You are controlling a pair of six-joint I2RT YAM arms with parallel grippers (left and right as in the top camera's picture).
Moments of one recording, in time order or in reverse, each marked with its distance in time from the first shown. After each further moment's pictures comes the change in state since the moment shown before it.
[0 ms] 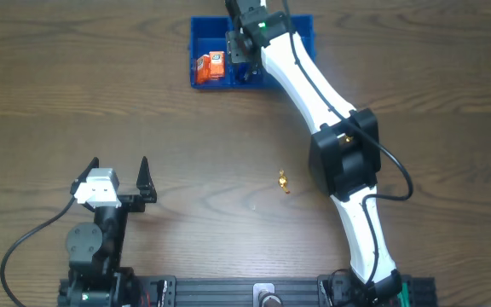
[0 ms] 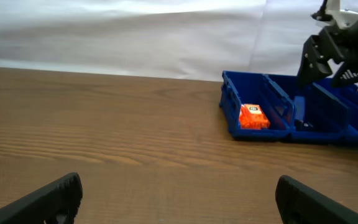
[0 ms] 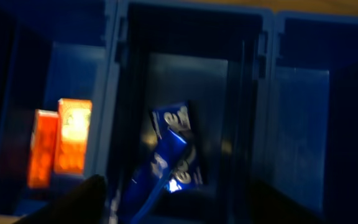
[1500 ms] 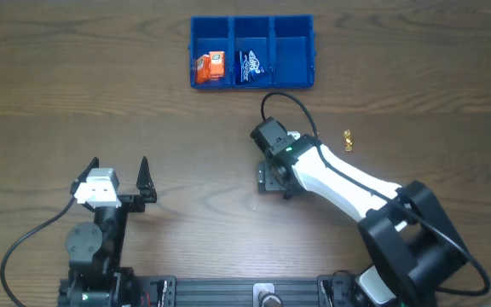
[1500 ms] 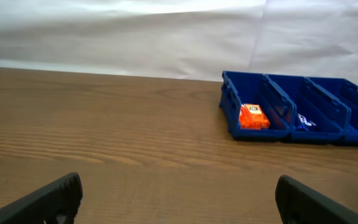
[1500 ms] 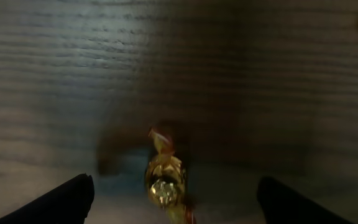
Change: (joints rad) left arm 0.000 0.000 0.000 0.000 0.000 0.000; right arm 0.170 -0.677 -1.312 0.223 -0.095 0.264
